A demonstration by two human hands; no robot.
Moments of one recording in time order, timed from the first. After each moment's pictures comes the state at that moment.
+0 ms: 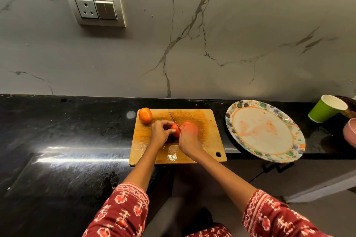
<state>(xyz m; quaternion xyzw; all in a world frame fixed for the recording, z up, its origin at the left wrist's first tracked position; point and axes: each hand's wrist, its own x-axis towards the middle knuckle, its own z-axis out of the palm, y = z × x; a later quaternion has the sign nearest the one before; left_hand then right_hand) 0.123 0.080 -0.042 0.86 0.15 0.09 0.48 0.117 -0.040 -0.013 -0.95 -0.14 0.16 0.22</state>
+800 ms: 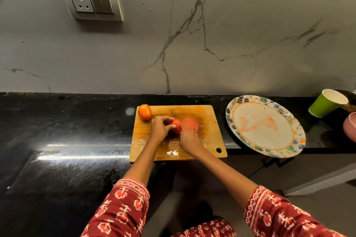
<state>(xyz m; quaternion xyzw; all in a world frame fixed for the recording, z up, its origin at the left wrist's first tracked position) 0.129 0.083 -0.039 0.85 0.15 0.07 0.49 0.120 -0.041 -0.026 -0.96 -0.14 0.12 0.22</state>
